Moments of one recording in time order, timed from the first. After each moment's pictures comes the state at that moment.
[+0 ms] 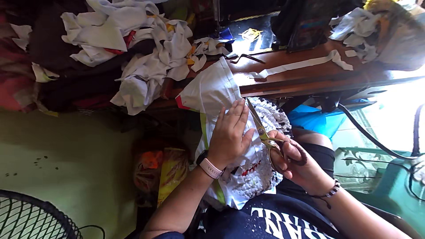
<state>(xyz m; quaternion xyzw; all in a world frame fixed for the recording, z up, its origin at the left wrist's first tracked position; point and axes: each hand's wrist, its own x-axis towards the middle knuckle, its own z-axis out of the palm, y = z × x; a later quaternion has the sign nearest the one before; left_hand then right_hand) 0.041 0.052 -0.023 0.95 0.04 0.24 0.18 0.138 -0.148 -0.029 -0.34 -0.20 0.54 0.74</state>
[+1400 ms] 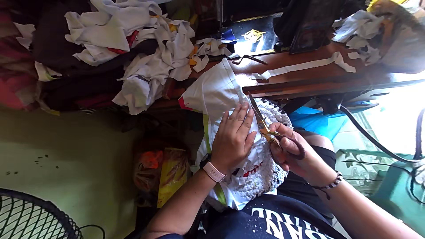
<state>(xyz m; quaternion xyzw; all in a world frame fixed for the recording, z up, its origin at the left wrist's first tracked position) 0.038 0.045 -0.030 0.95 0.05 0.25 0.19 0.155 -0.136 -0.019 -0.44 -0.21 0.51 0.71</state>
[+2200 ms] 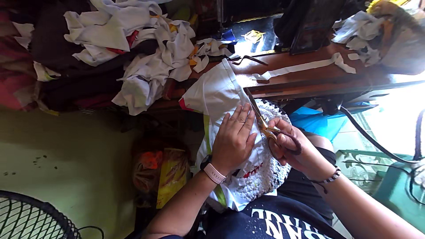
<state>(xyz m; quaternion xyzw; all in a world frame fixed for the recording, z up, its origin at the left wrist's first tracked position) 0.039 0.042 -0.032 0.95 0.05 0.26 0.17 0.163 -0.126 -0.016 -0.47 -0.23 0.49 0.70</state>
